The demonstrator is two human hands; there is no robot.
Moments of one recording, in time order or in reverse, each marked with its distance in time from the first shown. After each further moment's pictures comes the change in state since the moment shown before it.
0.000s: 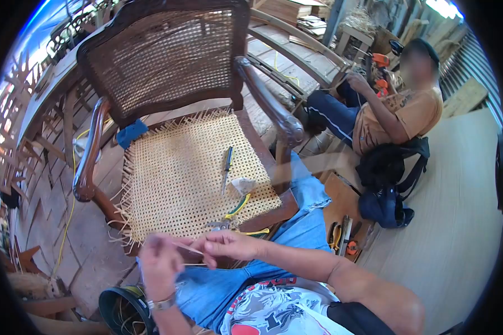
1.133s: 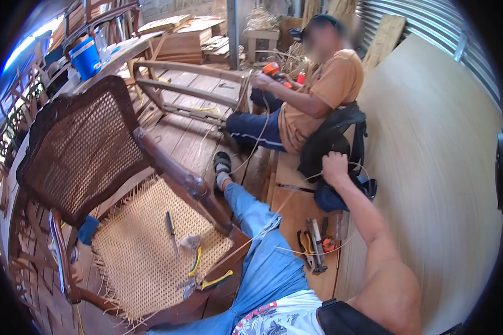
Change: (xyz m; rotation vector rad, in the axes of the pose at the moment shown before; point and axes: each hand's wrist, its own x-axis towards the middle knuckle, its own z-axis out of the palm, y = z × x) left_hand 0.035 0.014 -0.037 0.347 0.104 0.131; right_hand -0.415 -0.201 -0.169 -2.117 1.733 1.095
